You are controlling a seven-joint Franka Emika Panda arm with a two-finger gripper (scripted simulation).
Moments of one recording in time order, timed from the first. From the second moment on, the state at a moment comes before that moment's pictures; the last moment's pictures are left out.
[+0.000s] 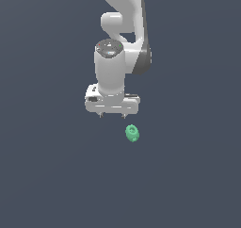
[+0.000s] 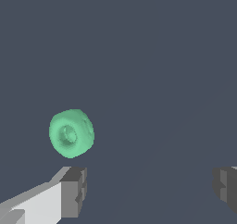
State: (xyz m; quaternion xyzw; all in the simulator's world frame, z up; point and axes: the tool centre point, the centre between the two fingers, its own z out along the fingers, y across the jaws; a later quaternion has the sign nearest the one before) arm 0.006 -0.034 0.176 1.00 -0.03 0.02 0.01
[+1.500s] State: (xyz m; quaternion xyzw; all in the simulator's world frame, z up) arm 0.018 0.041 0.113 0.99 0.13 0.00 0.00
